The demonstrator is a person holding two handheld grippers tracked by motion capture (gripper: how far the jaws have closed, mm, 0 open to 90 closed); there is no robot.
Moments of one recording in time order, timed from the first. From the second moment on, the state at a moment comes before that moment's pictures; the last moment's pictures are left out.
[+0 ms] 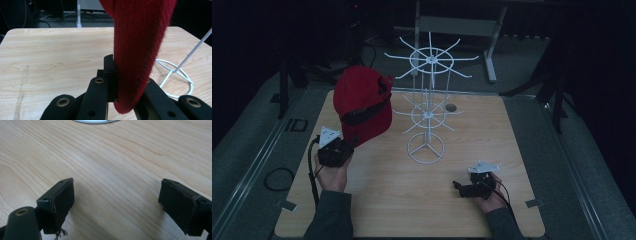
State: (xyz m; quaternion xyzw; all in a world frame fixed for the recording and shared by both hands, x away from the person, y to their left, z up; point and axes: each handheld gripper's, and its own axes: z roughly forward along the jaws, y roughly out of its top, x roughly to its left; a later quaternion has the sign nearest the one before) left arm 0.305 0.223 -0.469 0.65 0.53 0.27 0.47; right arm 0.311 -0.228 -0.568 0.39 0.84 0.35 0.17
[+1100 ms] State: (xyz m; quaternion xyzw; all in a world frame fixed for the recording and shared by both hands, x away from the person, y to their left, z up) left arm 0.288 0.228 -0.436 0.64 0.52 0.29 0.50; right arm 0.311 -0.228 -0.568 0.39 0.84 0.35 0.17
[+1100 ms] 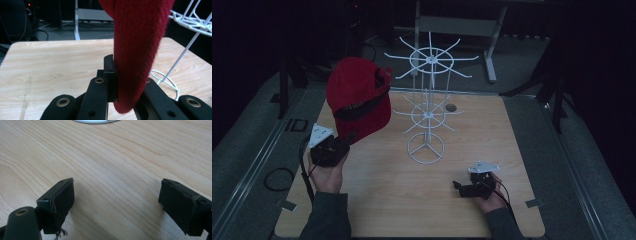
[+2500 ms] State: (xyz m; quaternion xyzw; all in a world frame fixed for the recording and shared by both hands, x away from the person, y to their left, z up) left arm 0.292 0.224 -0.397 0.61 0.51 0.30 0.52; right arm 0.311 -0.228 -0.568 0.39 0.84 0.35 0.17
